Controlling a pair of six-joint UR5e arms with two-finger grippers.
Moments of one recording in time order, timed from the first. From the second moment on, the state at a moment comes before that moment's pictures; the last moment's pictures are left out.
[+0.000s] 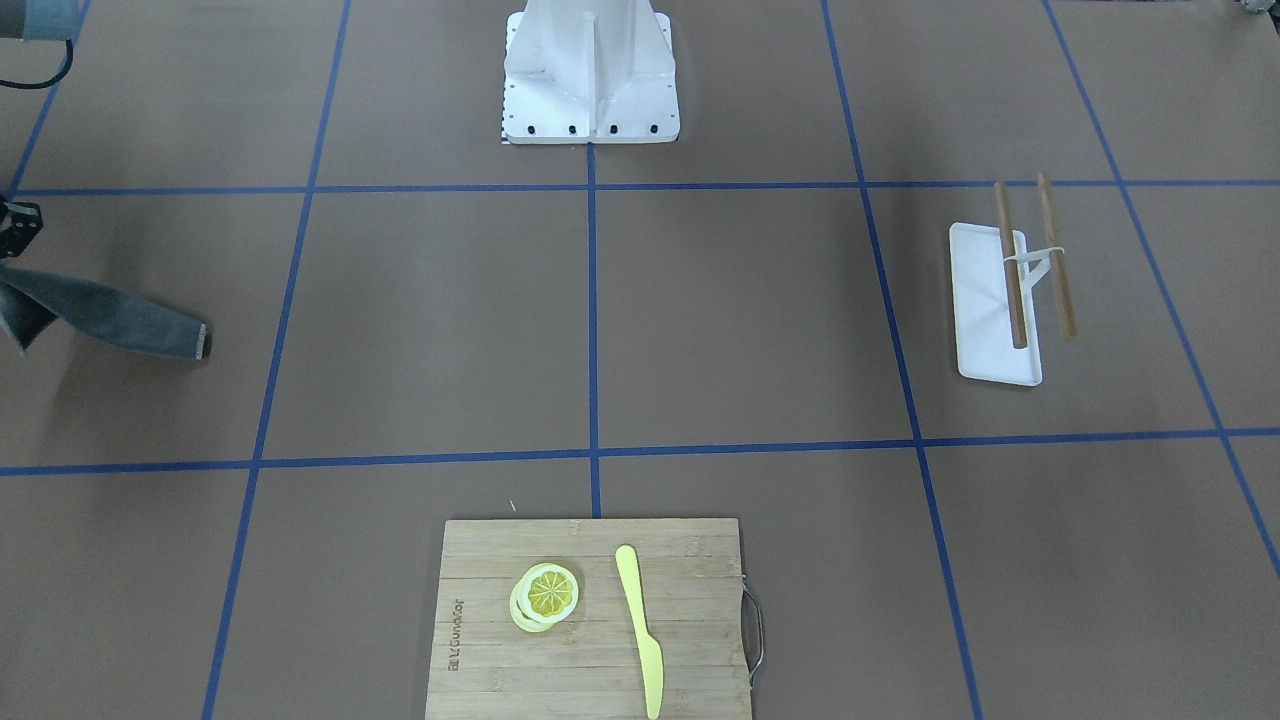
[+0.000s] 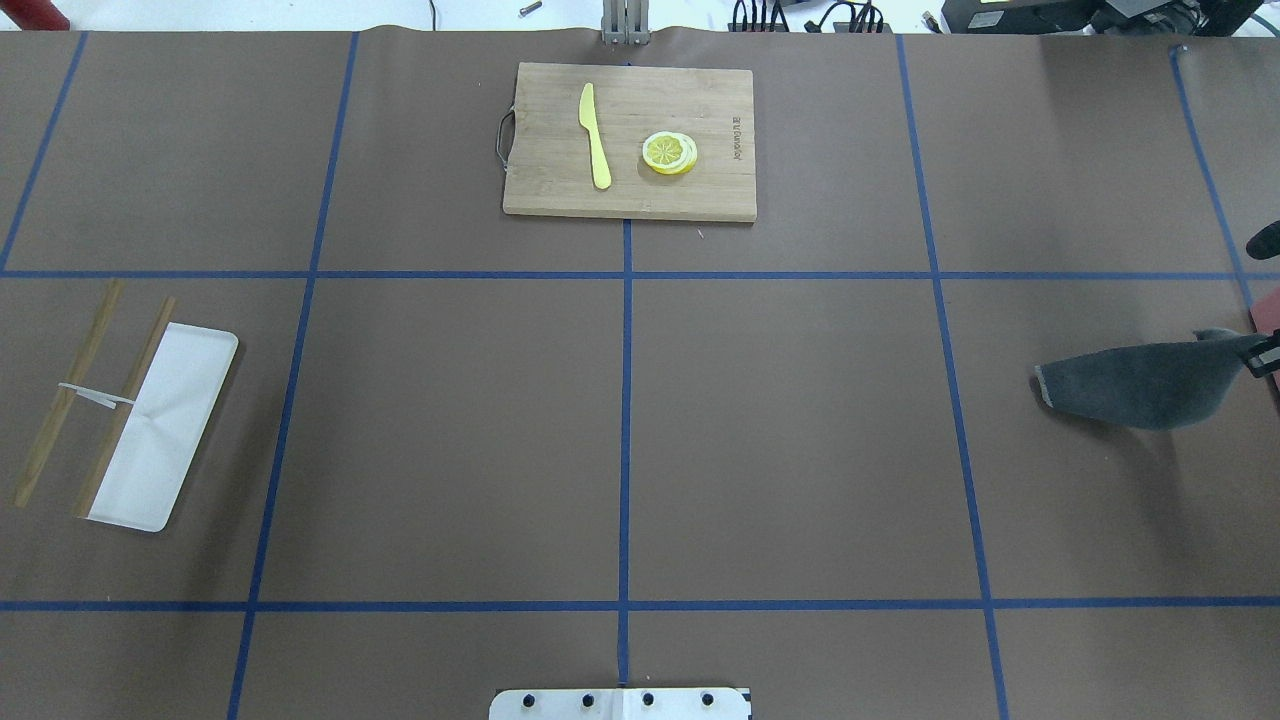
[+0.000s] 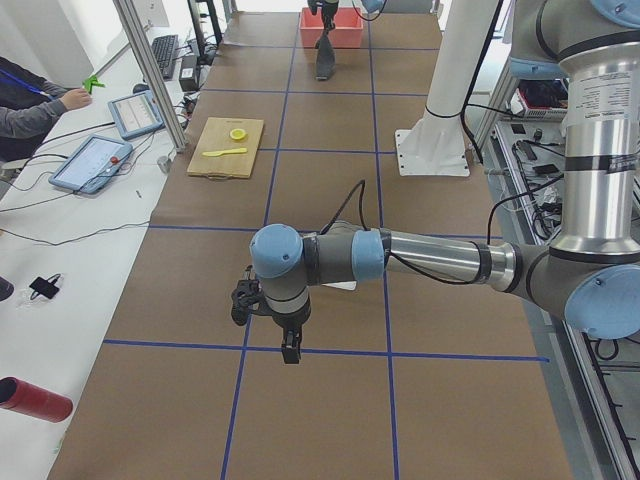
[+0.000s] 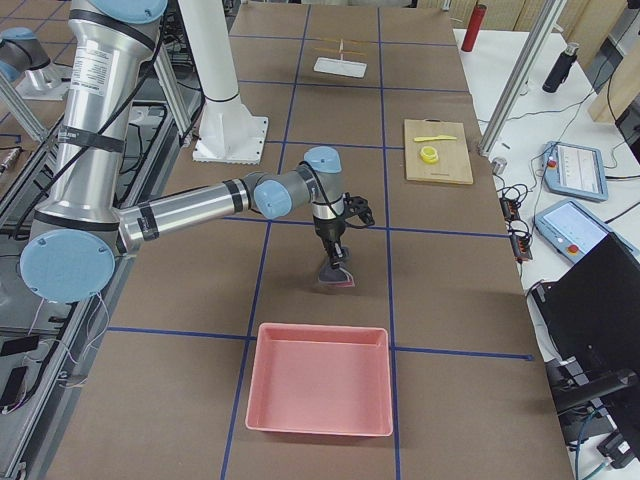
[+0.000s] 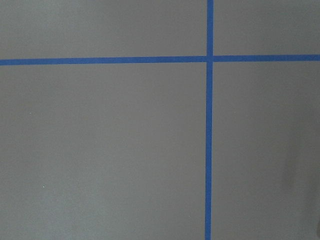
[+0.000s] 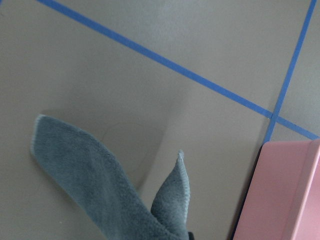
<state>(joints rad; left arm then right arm) -1.64 -1.50 -1.76 -1.33 -2.30 0.13 1.08 -1.79 2.08 -1.44 1.98 0.26</state>
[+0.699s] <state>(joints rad) -1.64 -1.50 -1.76 -1.33 -2.30 0.13 1.56 -1.79 2.16 -1.75 2.21 -0.28</state>
